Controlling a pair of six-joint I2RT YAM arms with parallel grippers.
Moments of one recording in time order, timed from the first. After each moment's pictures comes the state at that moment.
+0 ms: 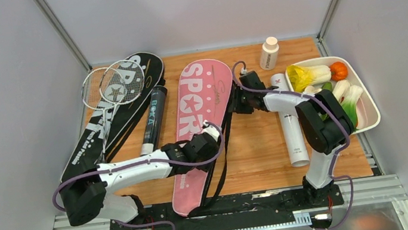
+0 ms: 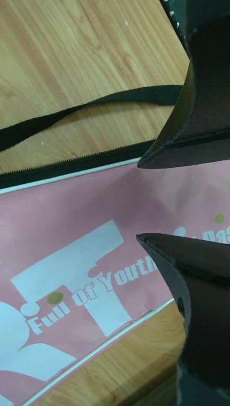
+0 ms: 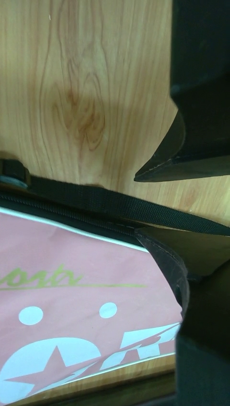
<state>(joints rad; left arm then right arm) -1.11 1.38 0.80 -0.40 -0.31 -0.34 0.41 1.80 1.07 -0.13 -0.12 0.61</state>
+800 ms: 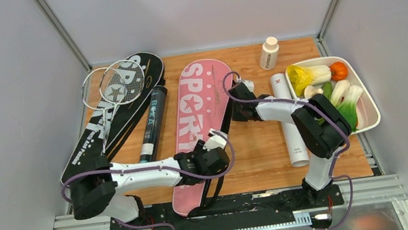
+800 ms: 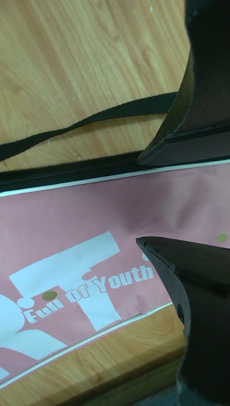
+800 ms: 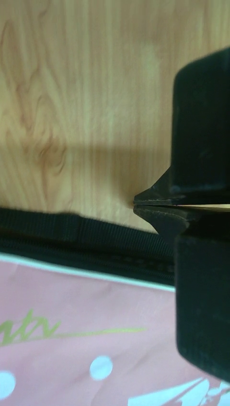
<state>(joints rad) -1.28 1.43 0.79 -0.38 -0.58 -0.48 0.55 1.80 1.04 -0.17 0.17 0.65</state>
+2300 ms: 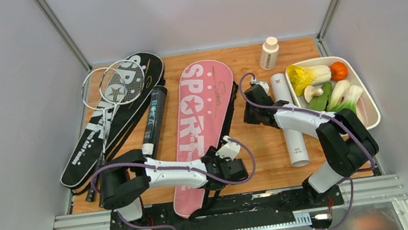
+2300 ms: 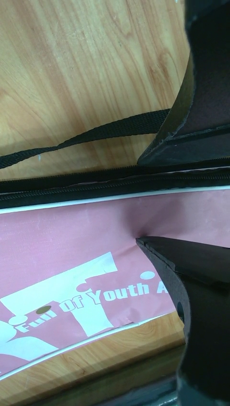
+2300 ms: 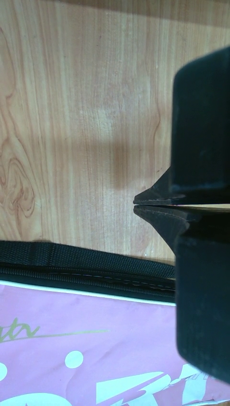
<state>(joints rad) -1.39 1.72 0.98 -0.56 -0.73 -0.64 0.49 1.54 0.83 -0.17 0.15 0.63</state>
